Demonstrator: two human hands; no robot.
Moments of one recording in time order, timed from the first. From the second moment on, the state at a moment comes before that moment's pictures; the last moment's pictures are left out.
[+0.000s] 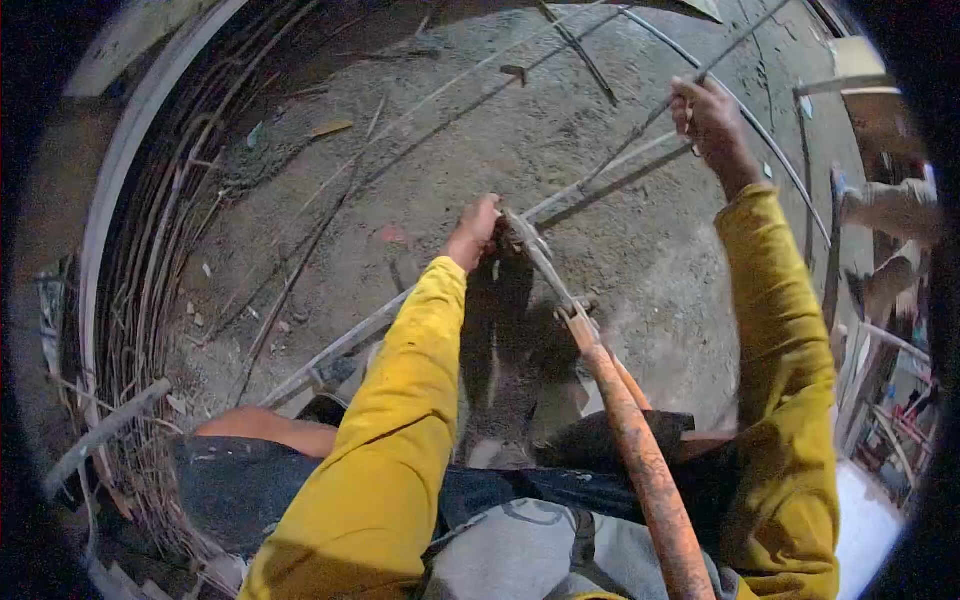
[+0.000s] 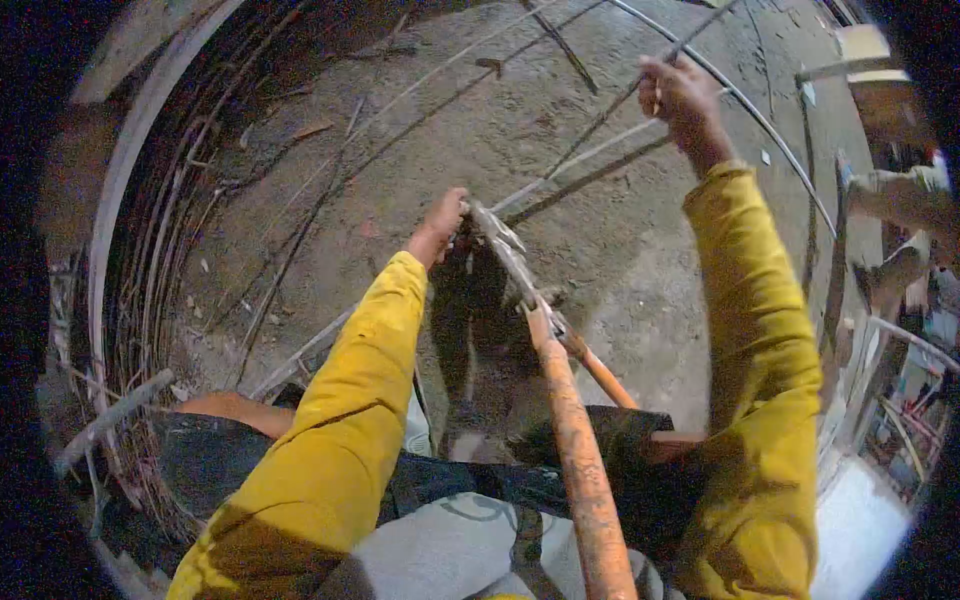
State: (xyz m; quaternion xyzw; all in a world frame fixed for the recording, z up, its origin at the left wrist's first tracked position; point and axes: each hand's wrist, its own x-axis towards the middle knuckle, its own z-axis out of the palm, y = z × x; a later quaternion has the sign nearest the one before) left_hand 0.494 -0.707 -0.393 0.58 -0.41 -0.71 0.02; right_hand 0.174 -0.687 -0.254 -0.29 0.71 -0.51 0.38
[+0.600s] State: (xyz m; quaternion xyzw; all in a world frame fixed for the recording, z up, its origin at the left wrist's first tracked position) left_hand 0.497 -0.704 -0.412 0.58 -0.47 -0.66 0.08; right_hand 0.230 -0.642 -0.344 -0.13 0.73 -0.57 0.36
